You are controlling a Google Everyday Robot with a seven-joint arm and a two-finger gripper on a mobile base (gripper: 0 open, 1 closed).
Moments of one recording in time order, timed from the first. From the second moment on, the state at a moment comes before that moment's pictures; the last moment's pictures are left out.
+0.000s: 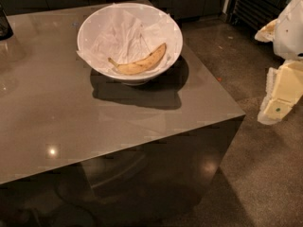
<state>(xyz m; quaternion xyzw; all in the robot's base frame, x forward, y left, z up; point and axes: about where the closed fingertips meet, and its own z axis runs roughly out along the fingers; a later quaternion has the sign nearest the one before) 0.438 -0.217 0.976 -0.60 0.78 -0.03 0.16</state>
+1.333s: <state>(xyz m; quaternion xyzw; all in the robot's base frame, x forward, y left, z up) 0.491 -0.202 0.999 -0.64 0.75 -0.04 0.14</state>
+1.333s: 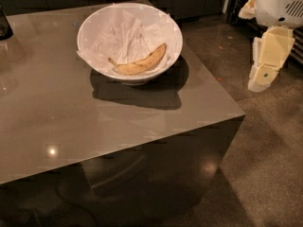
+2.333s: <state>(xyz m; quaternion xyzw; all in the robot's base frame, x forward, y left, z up) 0.563 -0.164 1.036 -0.65 0.74 -0.04 0.19</state>
